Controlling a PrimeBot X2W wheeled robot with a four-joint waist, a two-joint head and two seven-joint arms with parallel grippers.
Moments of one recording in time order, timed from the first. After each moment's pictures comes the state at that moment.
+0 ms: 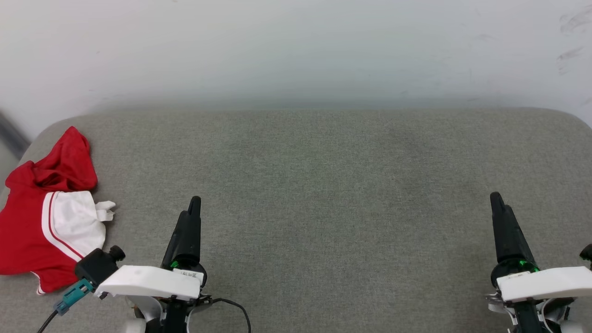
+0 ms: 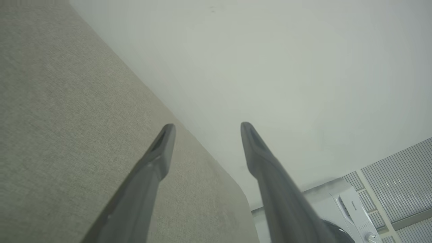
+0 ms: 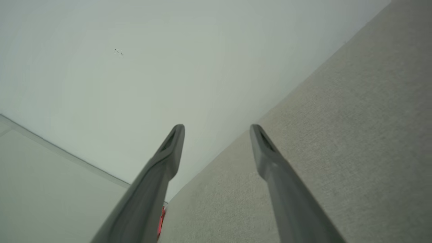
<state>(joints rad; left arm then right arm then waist) -0.09 0.05 -0.05 0.13 -1.11 -0.13 -0.06 -0.04 -0.07 -0.04 0.08 1.01 0.13 -0.06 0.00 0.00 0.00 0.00</state>
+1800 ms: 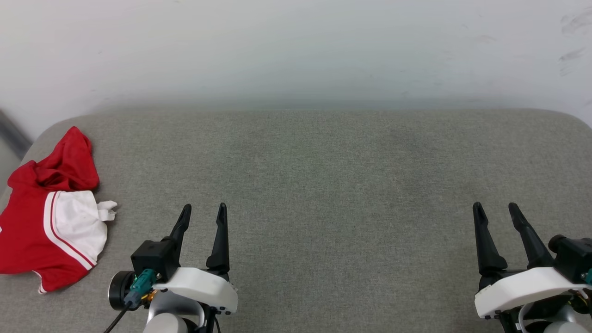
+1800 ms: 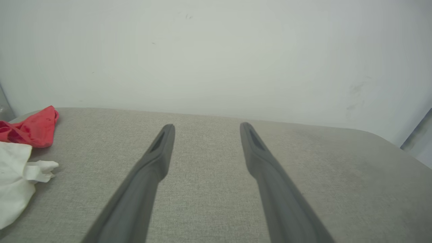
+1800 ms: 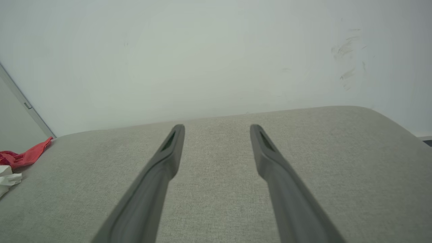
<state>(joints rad) -0.12 0.07 -0.14 0.20 -0.27 -0.01 -0.21 -0.01 -0.05 -0.06 0.00 0.24 0.13 -0.04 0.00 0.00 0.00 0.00</state>
